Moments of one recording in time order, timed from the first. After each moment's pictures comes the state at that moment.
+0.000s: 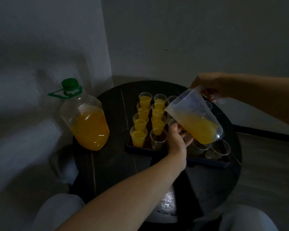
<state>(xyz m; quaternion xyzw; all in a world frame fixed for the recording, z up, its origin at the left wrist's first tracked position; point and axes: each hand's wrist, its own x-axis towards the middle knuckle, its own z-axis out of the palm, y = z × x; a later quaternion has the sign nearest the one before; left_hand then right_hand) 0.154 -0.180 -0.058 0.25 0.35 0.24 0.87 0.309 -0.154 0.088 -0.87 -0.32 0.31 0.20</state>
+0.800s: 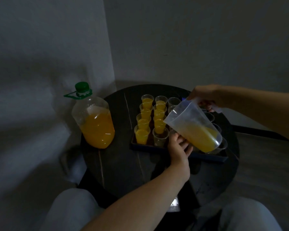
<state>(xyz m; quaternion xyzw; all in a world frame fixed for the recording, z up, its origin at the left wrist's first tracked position) 0.115 -0.222 -0.058 0.23 0.36 0.26 0.87 0.262 -0.193 0.086 -0.87 -0.26 0.34 0.23</state>
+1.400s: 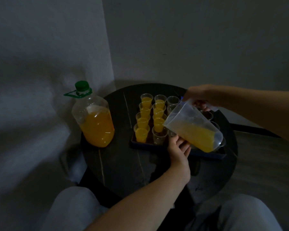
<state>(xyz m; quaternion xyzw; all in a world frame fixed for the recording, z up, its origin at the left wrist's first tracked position) 0.111 -0.230 -0.068 0.21 0.36 0.26 0.87 0.242 -0.190 0.089 -0.87 -0.26 0.34 0.23</state>
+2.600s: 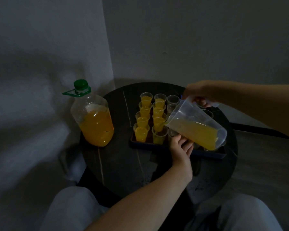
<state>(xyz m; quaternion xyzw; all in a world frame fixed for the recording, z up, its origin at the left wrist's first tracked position) 0.109 -0.232 -0.067 0.19 0.36 0.25 0.88 0.240 -0.176 0.094 -0.89 -0.27 0.34 0.14</state>
